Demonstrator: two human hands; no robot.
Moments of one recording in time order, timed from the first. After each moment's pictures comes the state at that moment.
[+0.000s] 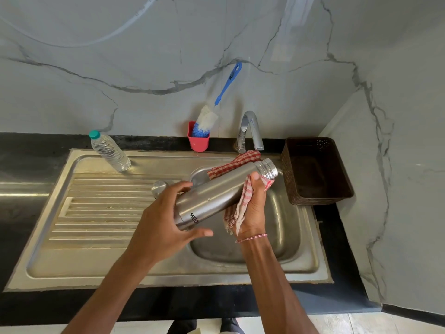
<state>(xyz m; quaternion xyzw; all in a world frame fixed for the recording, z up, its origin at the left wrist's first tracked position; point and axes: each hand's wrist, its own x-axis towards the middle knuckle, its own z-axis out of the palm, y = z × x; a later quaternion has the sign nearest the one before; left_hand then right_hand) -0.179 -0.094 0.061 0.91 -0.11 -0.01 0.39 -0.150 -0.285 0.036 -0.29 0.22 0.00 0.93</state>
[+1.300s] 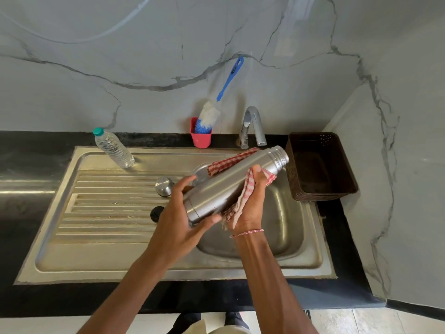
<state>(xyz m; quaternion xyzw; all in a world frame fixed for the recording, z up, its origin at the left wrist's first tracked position) -0.193 -0.116 0.054 0.86 -0.10 -0.01 0.51 -0.154 -0.272 0.057 -0.28 0.24 -0.02 0.93</state>
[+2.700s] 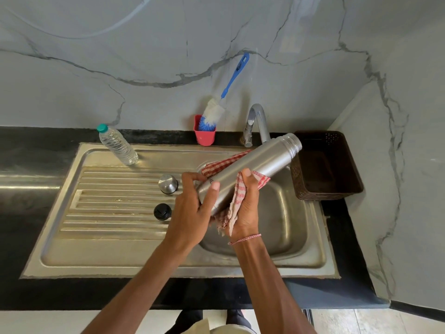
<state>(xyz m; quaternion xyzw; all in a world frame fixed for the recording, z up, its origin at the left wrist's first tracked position) -0.179 -0.149 0.066 0.83 -0.01 0.00 0.56 -0.163 -0.259 0.038 -0.30 0.19 0.05 0.93</state>
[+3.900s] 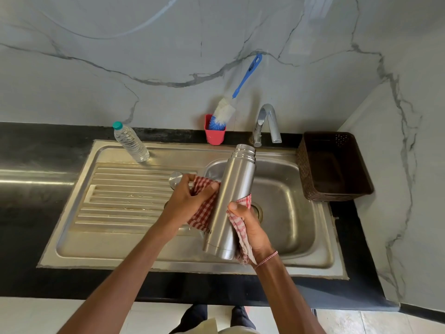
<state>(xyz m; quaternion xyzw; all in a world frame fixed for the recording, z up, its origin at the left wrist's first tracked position) -0.154 -0.101 0.042 0.77 0.13 -0.17 0.60 -0.211 -0.272 0.018 -0.42 0.22 0.23 0.85</state>
